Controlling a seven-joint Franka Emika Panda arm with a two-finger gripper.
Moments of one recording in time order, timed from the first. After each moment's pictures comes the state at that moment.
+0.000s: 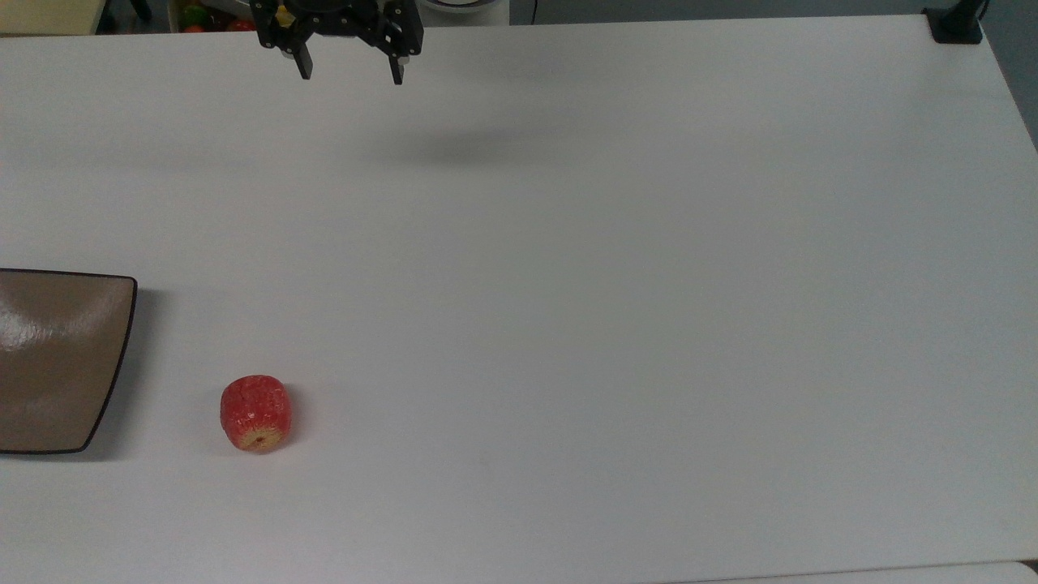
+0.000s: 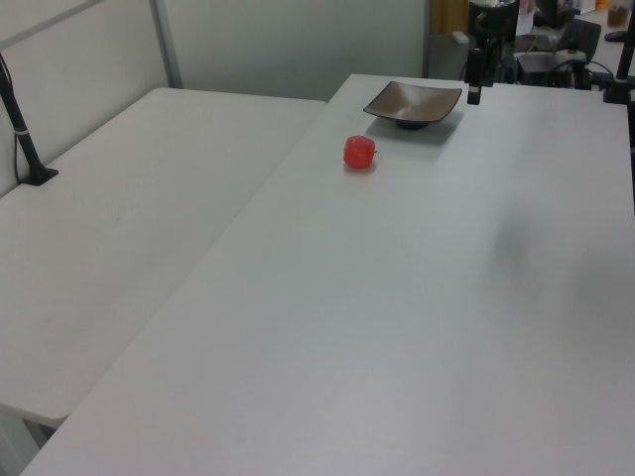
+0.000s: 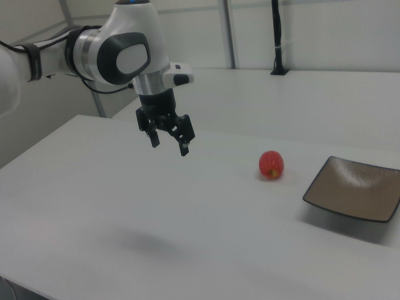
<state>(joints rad) 0.01 0.01 -0.06 -1.76 0.02 1.80 -0.06</state>
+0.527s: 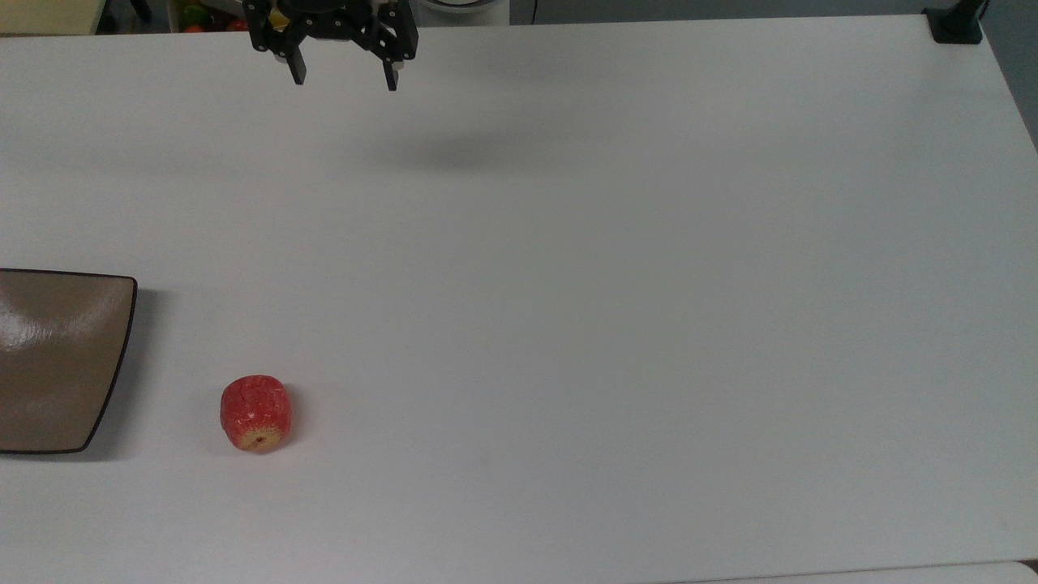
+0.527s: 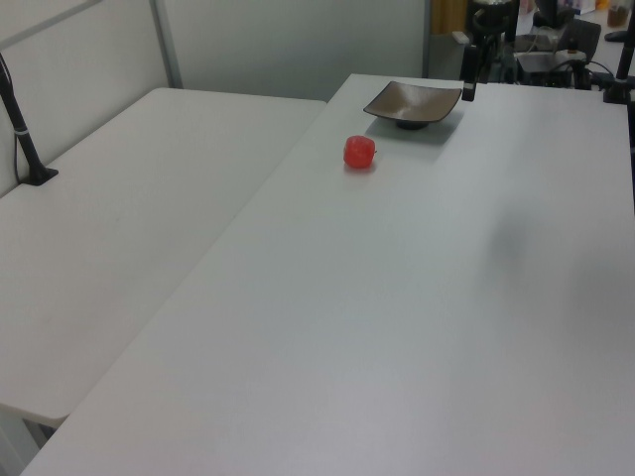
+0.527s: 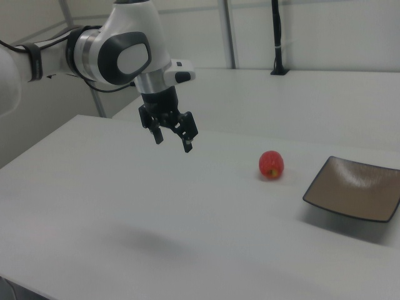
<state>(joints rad) 0.01 0.01 -0.07 -1.76 0.01 1.84 -0.06</state>
